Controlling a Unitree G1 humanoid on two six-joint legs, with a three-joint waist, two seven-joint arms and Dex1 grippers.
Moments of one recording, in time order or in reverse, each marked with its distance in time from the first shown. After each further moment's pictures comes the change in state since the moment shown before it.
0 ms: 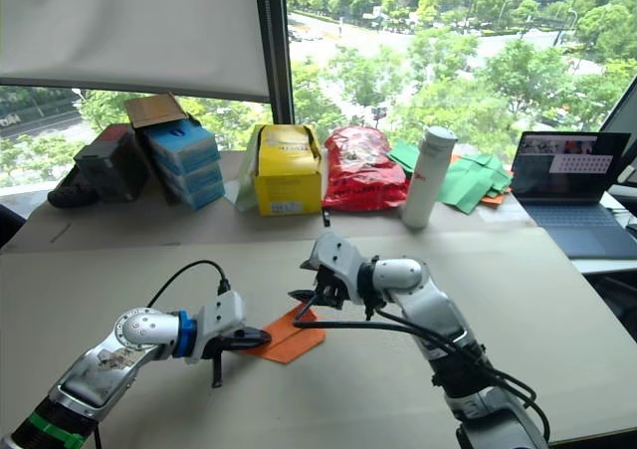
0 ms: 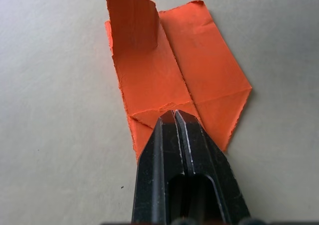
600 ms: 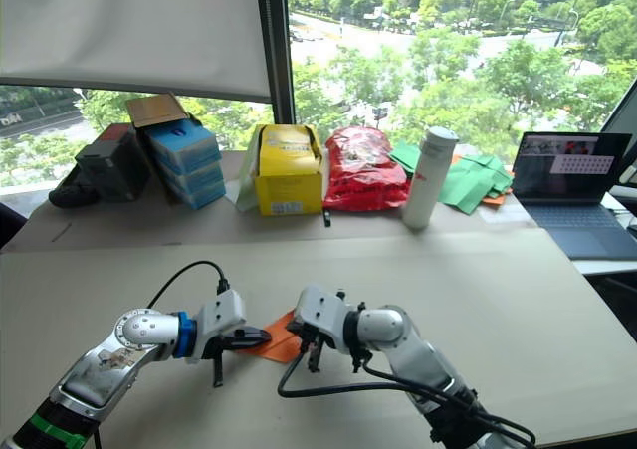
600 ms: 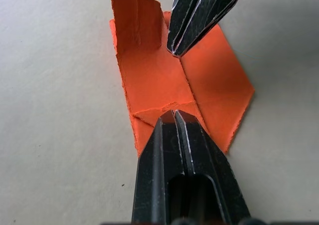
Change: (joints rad) left arm 0.002 -0.011 0.010 0.001 -0.003 0.015 0.002; right arm 0.200 0.019 0.192 -0.025 -0.098 -0.077 -0.111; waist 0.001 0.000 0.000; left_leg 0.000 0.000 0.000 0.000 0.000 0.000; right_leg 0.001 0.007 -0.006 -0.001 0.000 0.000
